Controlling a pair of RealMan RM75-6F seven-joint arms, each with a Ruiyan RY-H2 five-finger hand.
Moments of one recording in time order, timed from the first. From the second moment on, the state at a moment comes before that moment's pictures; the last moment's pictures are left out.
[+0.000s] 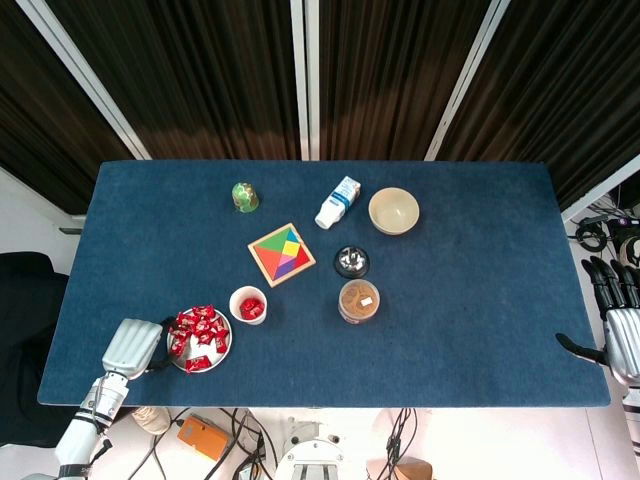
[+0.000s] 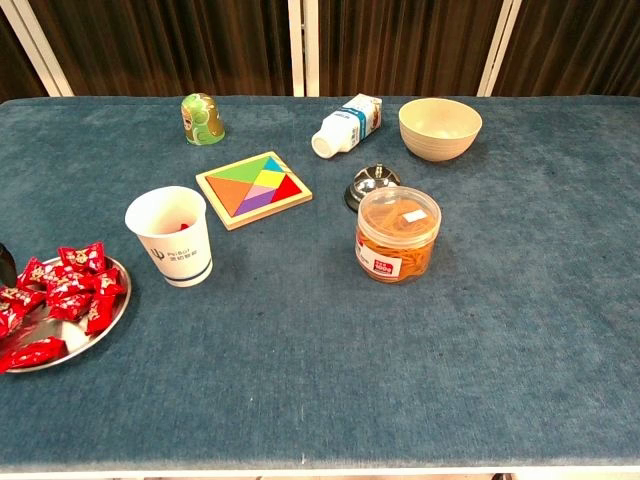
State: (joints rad) left arm -0.27 -1.40 0.09 -1.52 1.41 1.24 0.30; right arm 0.06 -0.98 0.10 -1.72 -1.53 1.54 0.00
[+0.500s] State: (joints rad) left arm -0.28 -1.42 0.08 -1.50 1.44 1.20 0.30; right arm 0.06 -0.98 0.10 -1.72 -1.52 1.54 0.01
